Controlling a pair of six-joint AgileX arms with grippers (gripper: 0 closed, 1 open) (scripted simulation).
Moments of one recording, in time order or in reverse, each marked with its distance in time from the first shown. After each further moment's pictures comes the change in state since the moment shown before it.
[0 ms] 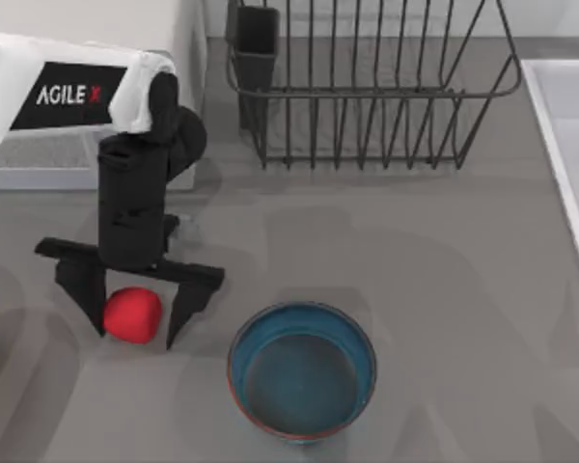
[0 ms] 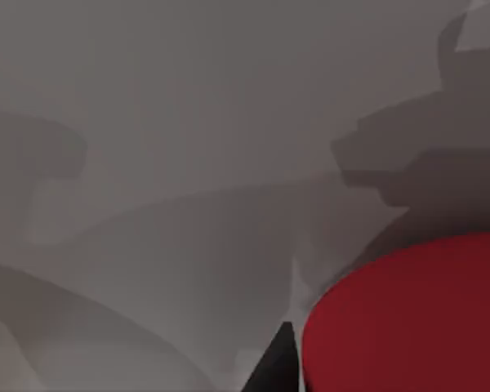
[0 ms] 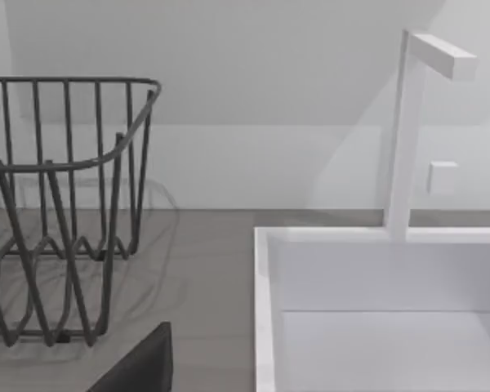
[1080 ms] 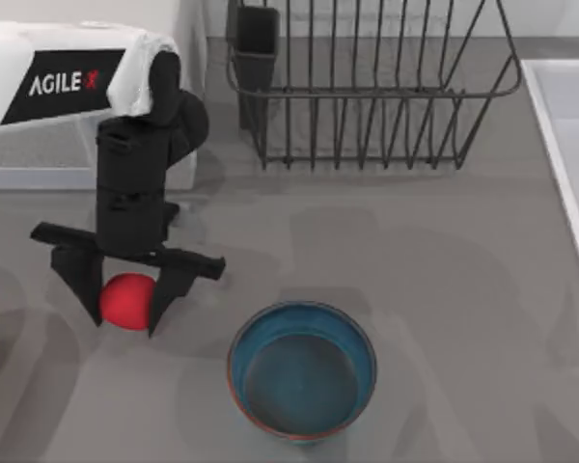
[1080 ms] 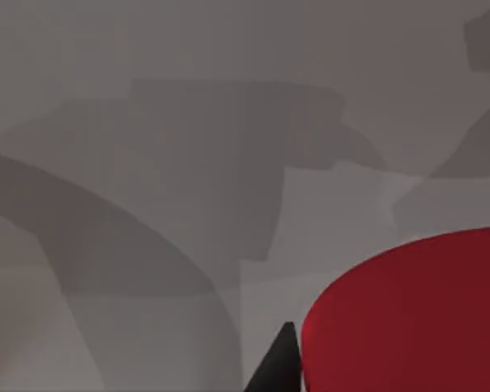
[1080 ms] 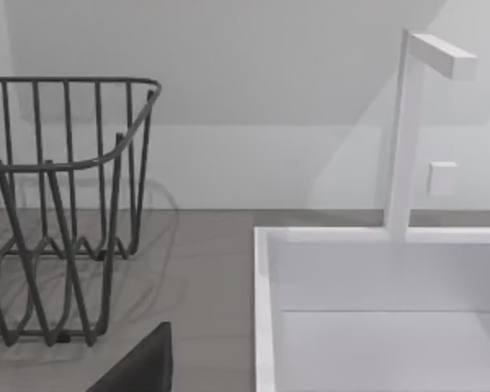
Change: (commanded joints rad) left arm -0.022 -0.058 0.045 -0.092 0.022 -0.003; right arm 0.000 0.000 0.000 0.000 0.000 0.000
